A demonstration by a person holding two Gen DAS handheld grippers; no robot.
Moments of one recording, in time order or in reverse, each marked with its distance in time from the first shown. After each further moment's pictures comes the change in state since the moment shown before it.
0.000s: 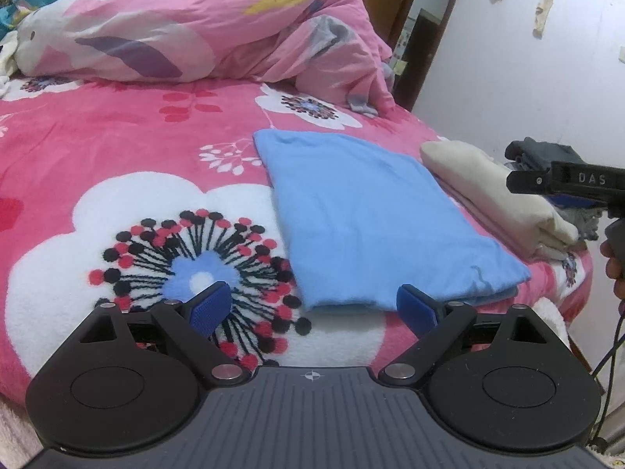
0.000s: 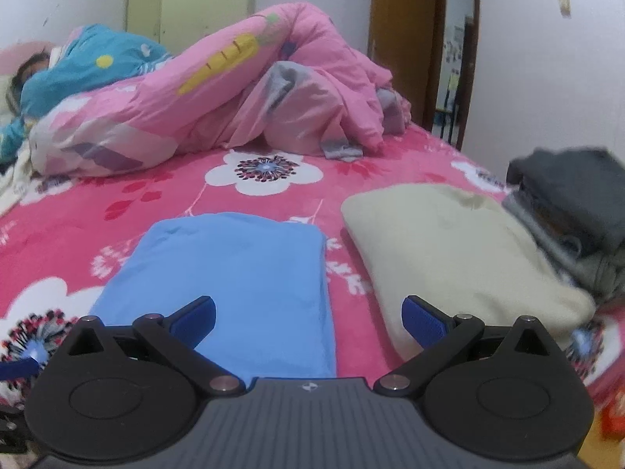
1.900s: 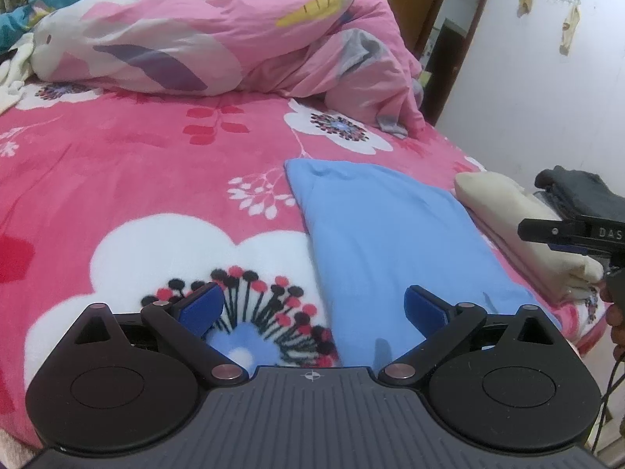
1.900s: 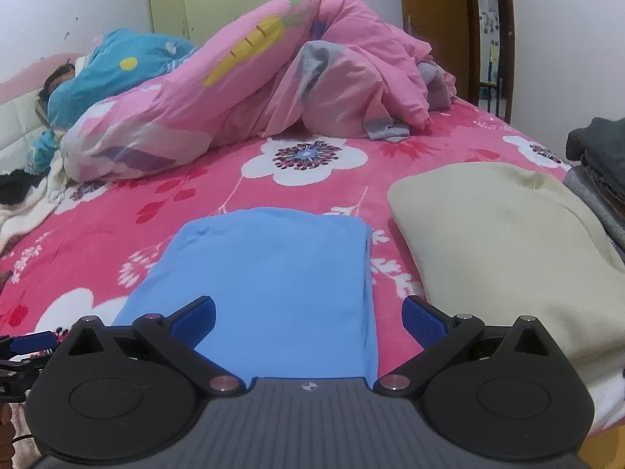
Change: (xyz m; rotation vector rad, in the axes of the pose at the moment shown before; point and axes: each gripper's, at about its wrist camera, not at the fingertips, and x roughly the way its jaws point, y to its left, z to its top) left arm 0.018 0.016 0.037 -0.041 -0.017 0.065; right arm 0.047 -0.024 0.006 0.120 0.058 0.223
